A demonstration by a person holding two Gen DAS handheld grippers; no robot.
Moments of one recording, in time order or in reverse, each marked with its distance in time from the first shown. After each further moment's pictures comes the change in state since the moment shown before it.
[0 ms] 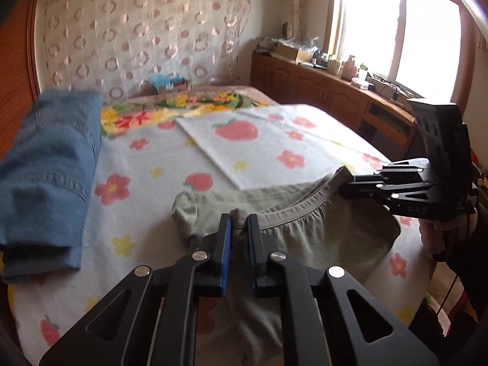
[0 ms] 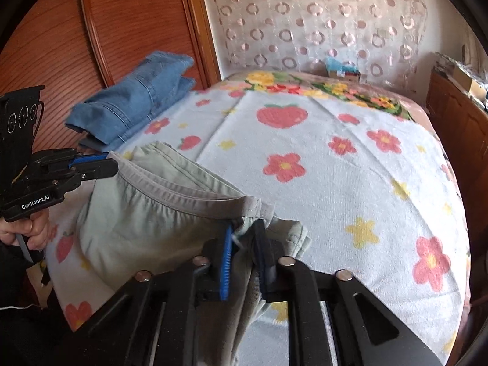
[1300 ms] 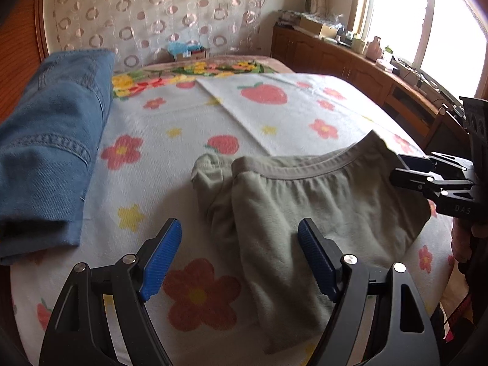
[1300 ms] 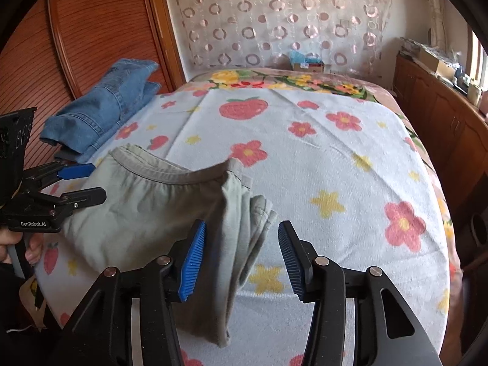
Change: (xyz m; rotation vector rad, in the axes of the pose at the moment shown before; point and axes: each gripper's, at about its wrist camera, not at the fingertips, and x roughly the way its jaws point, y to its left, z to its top) left arm 0.041 0.019 -0.012 -0.073 0.174 0.068; right arm -0.011 -0.002 -0.012 0.112 0.027 -0.149
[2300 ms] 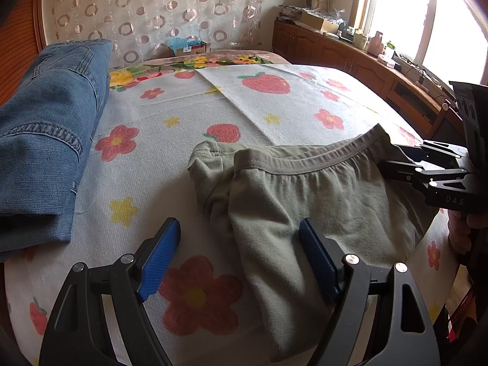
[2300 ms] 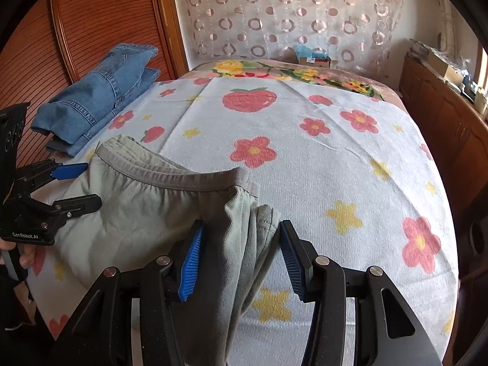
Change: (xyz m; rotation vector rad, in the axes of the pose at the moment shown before) left arm 0.008 0.001 -0.005 0.005 0.011 0.005; right arm 0.024 0.007 0.009 -0.046 0.035 -0.002
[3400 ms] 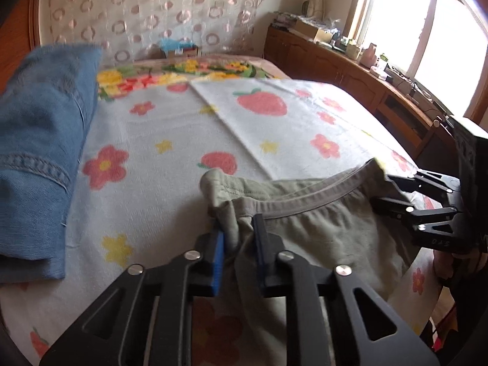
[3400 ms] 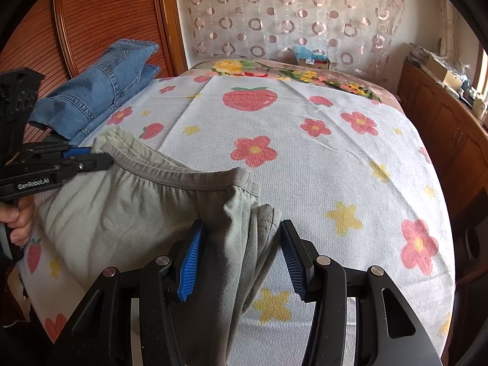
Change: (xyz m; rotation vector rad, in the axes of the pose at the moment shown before) left arm 0.002 0.005 0.030 -0.020 -0.033 -0.077; right arm -0.001 0.005 0.000 -0.024 0.004 -0.023
